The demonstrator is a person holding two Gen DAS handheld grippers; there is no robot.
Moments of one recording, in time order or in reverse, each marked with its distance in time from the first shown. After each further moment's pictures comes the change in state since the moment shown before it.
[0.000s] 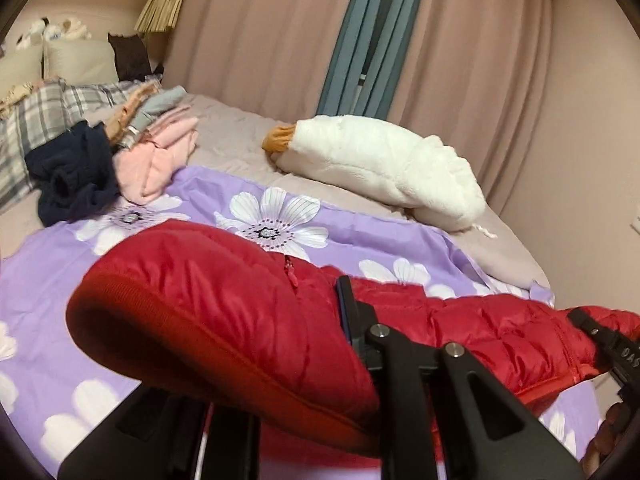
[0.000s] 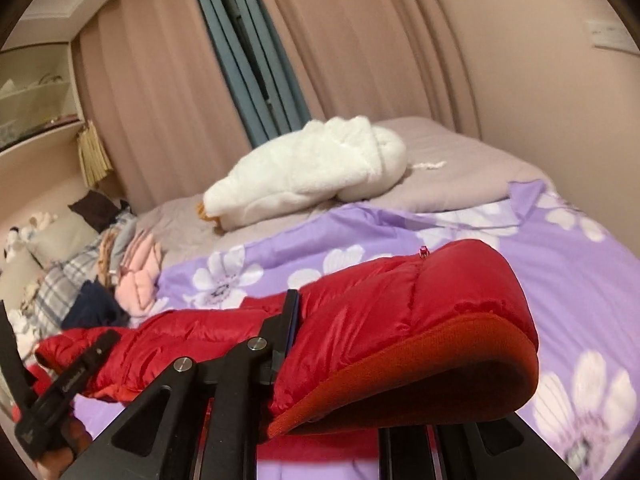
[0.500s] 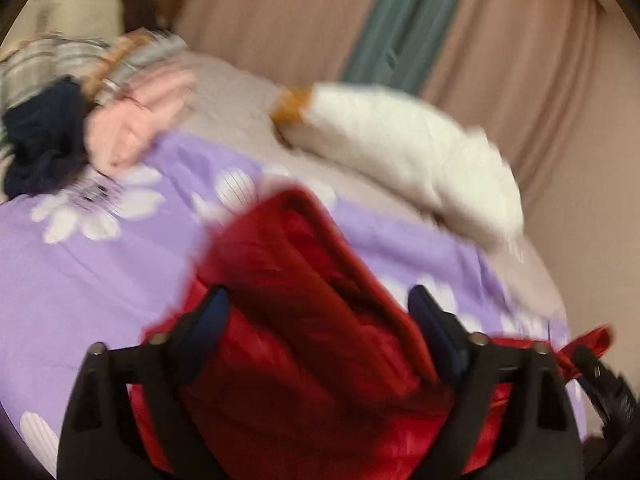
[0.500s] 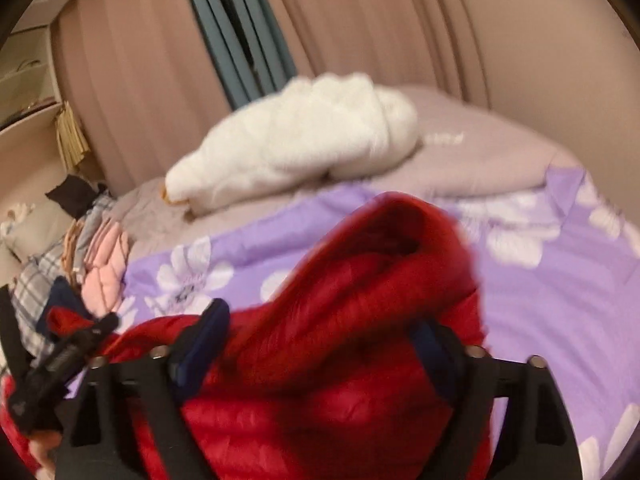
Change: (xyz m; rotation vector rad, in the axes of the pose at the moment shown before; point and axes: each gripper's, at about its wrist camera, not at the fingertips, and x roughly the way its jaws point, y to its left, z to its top) left arm 0.097 0.007 0.026 -0.119 0.029 0.059; right arm 0.094 -0.010 0.026 -0.018 0.059 -0.046
